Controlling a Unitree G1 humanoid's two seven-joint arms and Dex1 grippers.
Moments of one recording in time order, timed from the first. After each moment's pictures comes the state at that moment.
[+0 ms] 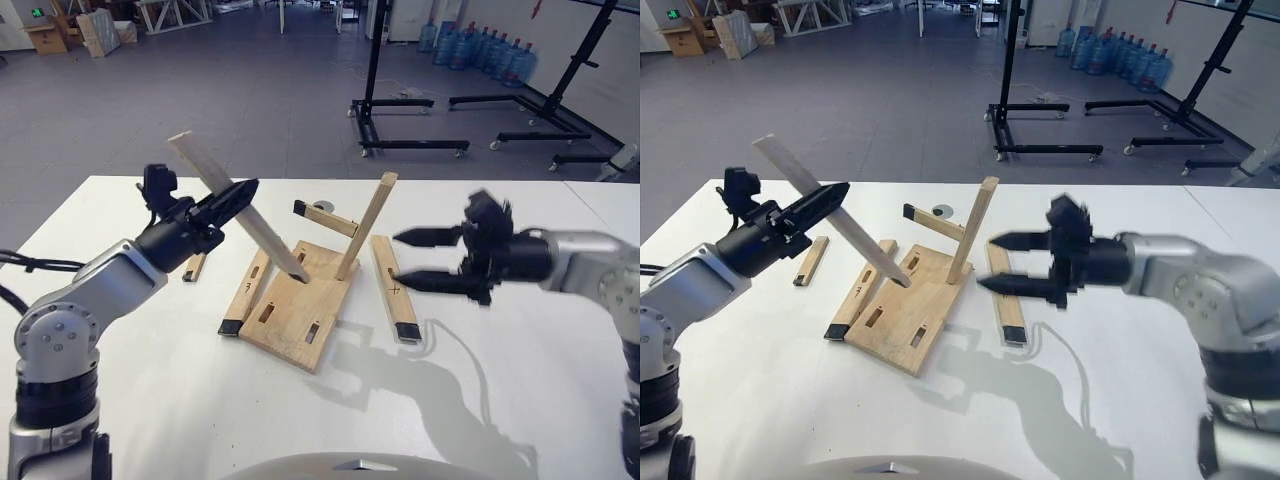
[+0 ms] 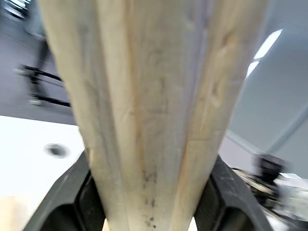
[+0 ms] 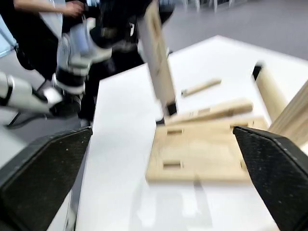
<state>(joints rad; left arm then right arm) -0.21 0.62 0.29 -0.45 -1.39 0.77 -0.03 -0.24 -0.95 -0.10 -0.42 0.96 0.96 1.04</state>
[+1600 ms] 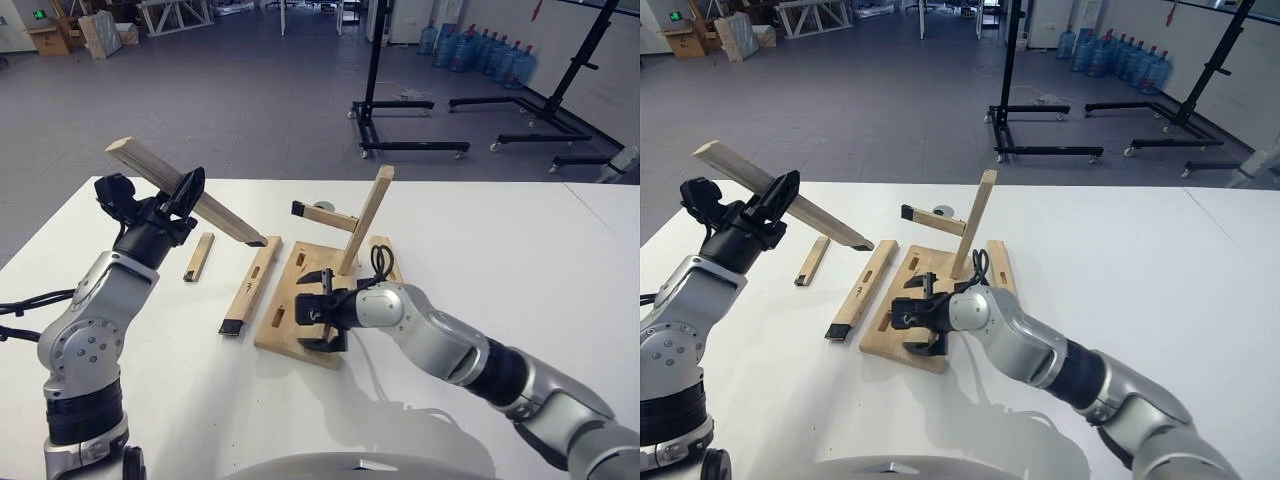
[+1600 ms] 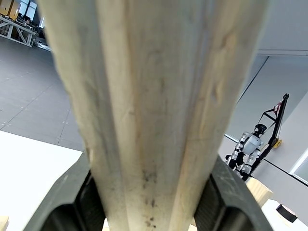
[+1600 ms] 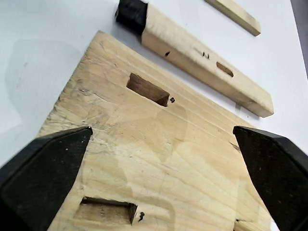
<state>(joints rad) -0.19 0.40 0.35 -0.43 -1.08 0.60 -0.01 -0.56 -0.59 0.88 -0.41 -0.17 0.71 0.78</state>
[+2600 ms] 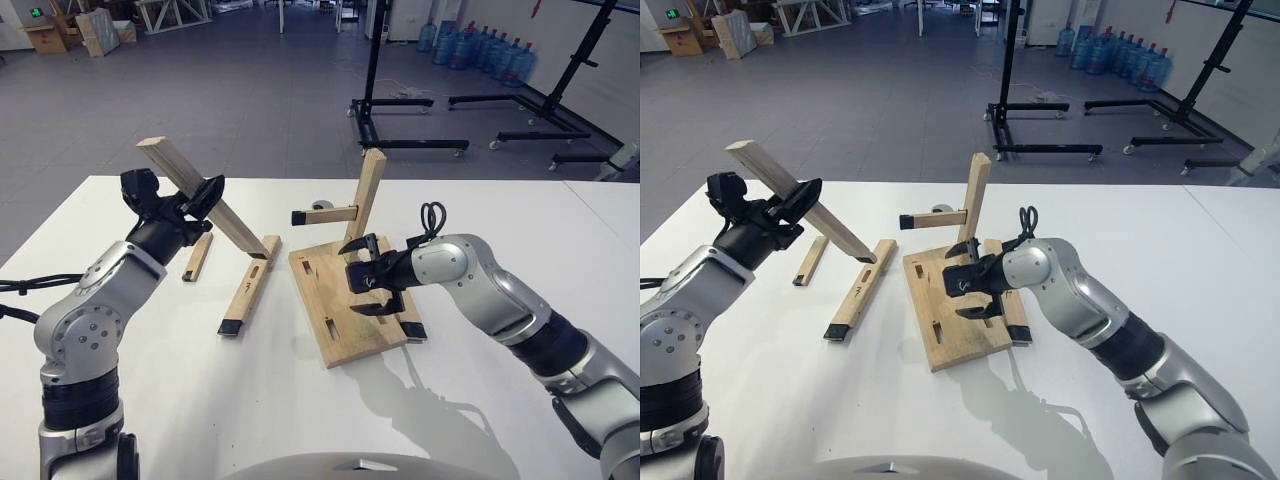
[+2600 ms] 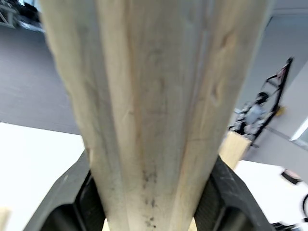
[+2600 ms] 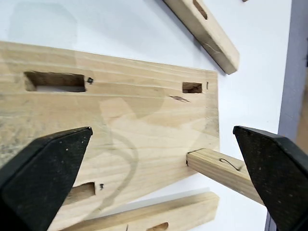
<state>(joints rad) -0.25 0.49 0.28 -0.42 -0.97 0.74 -0.02 -0.59 -0.72 0.56 -0.29 -0.25 0.40 1.08</state>
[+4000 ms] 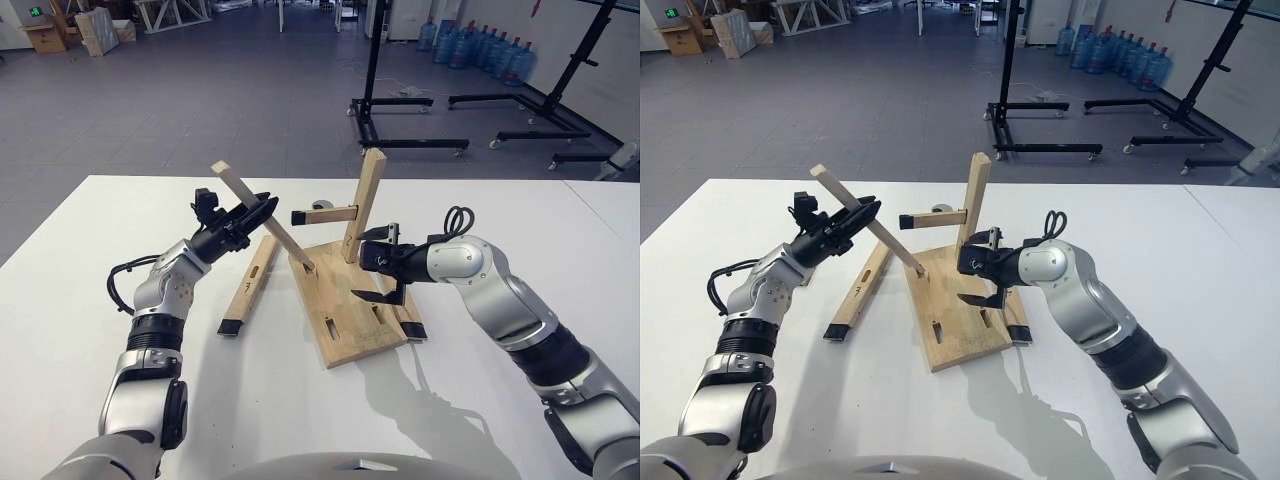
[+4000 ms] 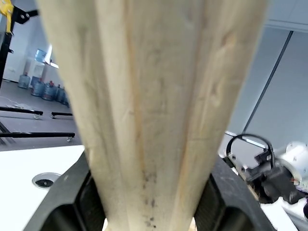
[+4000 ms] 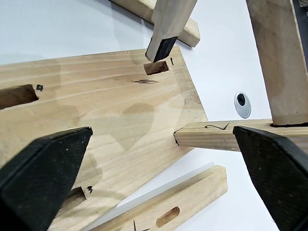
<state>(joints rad) -0.54 0.30 0.15 0.52 -0.64 0.24 -1.07 -0.49 -0.66 0.43 -0.30 -0.20 0.57 0.96</state>
